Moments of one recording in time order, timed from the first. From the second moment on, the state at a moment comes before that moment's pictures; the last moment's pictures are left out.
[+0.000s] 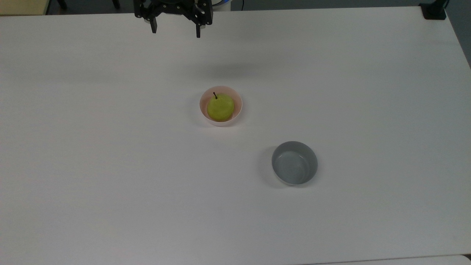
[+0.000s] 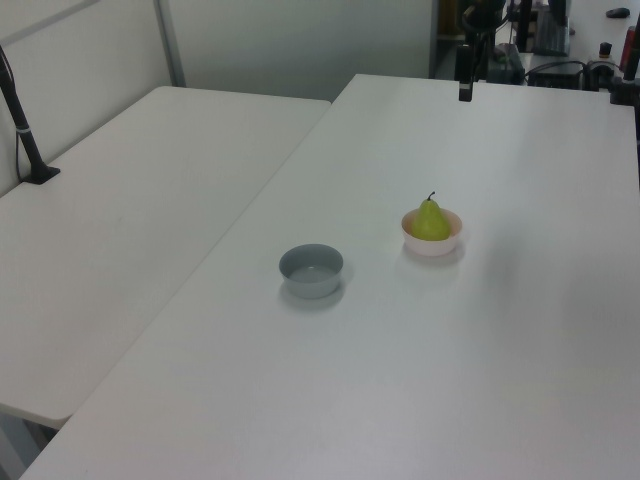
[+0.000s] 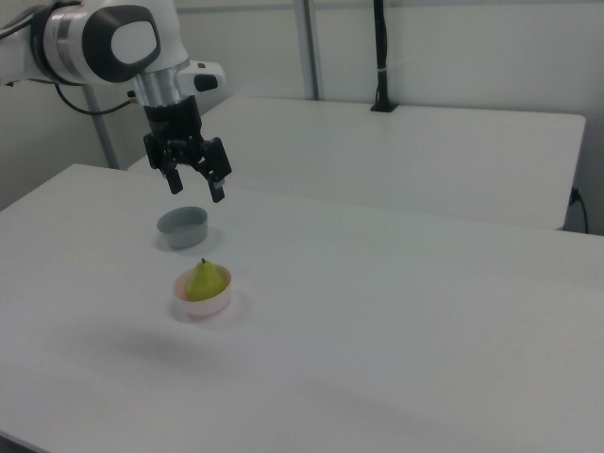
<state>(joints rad) 0.02 0.02 -0.01 -1.67 -0.06 1.70 0.06</state>
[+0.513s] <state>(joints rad) 0.03 0.04 -0.01 -1.69 -0.05 1.71 -0.05</state>
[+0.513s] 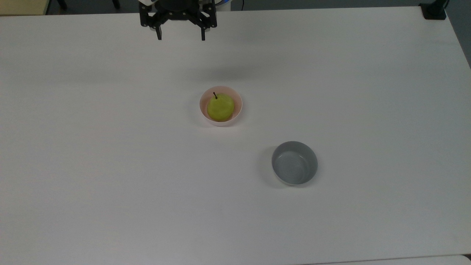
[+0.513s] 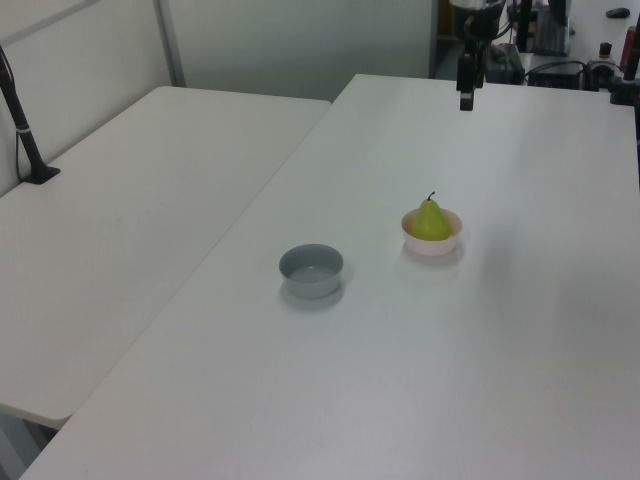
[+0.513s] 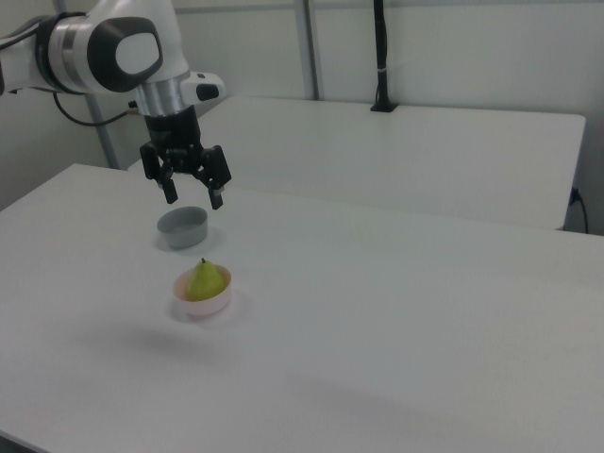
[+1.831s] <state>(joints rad) 0.14 0.30 0.00 -1.89 -0.06 2.14 -0.10</state>
